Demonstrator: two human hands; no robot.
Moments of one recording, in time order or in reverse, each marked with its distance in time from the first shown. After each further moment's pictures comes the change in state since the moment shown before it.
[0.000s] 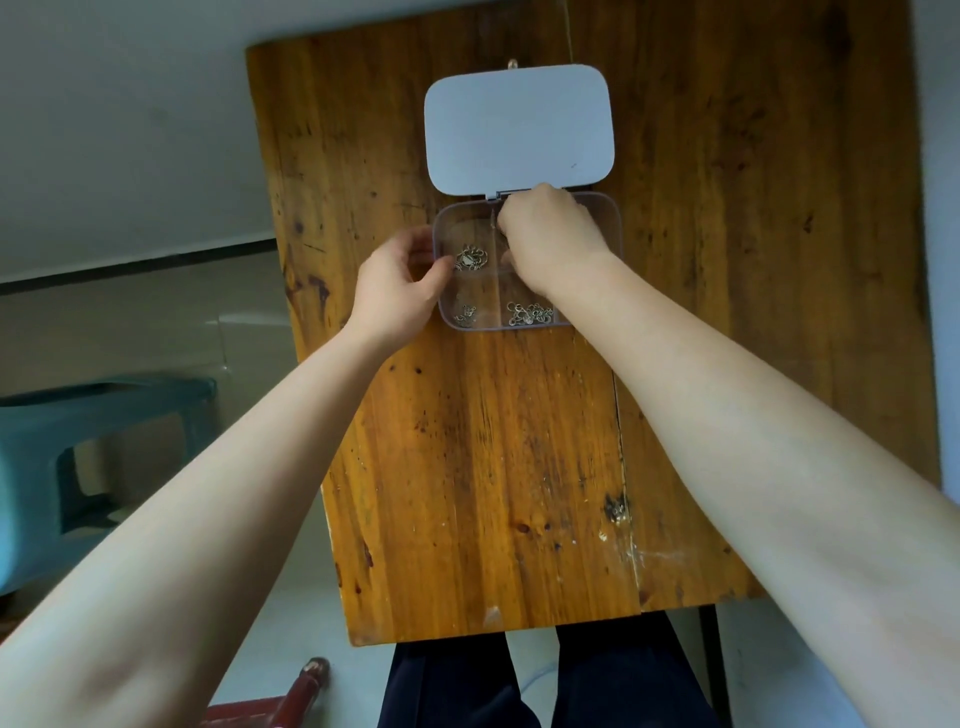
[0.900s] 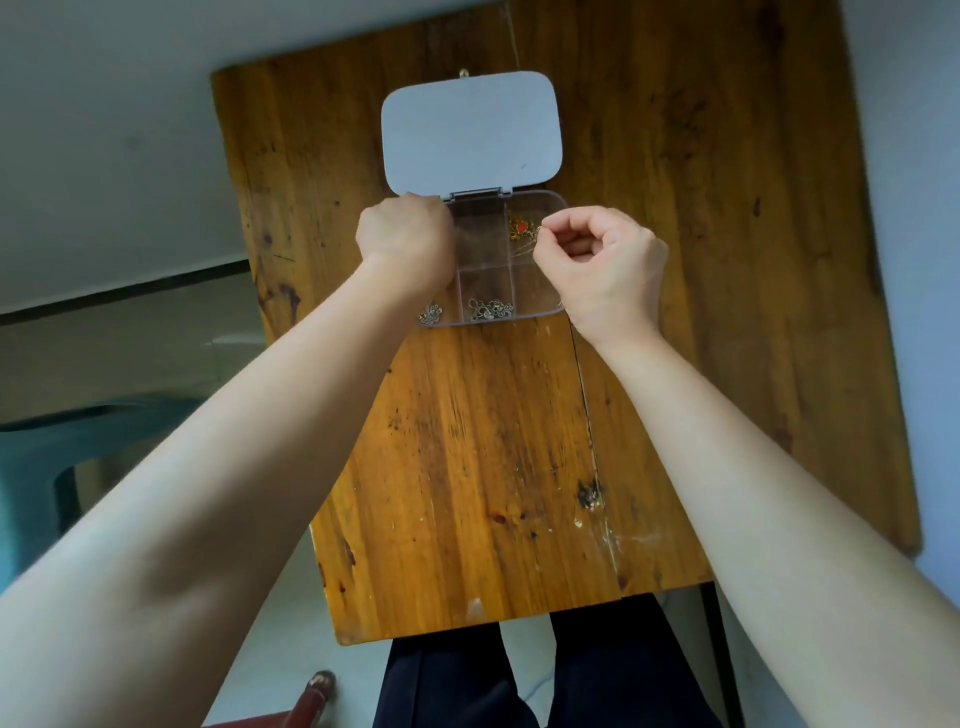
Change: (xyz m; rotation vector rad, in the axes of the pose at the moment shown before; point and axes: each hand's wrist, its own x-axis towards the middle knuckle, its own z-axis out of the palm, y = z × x) left_hand 0.029 0.084 0.034 1.179 -0.147 0.035; right_hand -0.091 0.046 0.007 0.897 0.664 0.269
